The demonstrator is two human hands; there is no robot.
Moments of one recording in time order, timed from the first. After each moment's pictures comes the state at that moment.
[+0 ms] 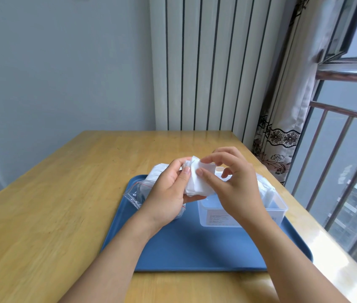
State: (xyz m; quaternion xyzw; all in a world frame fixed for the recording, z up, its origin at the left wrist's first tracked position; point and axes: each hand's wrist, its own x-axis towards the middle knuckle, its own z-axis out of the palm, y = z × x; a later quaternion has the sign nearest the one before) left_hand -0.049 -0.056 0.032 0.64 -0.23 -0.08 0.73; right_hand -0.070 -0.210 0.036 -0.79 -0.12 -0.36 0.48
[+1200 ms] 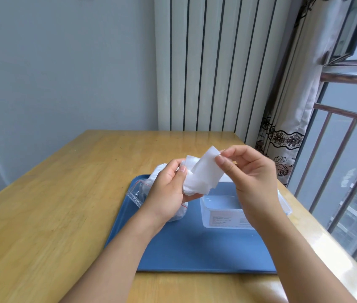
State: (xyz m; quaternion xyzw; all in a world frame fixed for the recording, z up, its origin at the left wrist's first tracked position) left_hand -0.049 -0.052 0.034 0.64 -0.19 -0.06 0.74; right_hand -0.080 -0.215 0.049 -0.64 -0.15 -0.31 0.69
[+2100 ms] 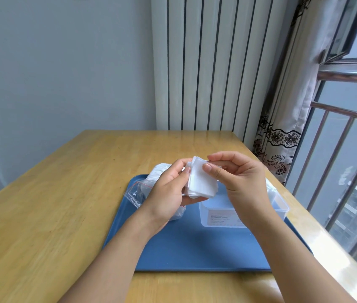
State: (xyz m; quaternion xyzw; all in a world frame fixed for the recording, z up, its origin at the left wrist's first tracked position) left_hand -0.049 -0.051 0.033 0.62 -0.24 -0.12 0.74; right_hand -0.081 -0.206 0.048 -0.65 -0.09 -0.26 0.71
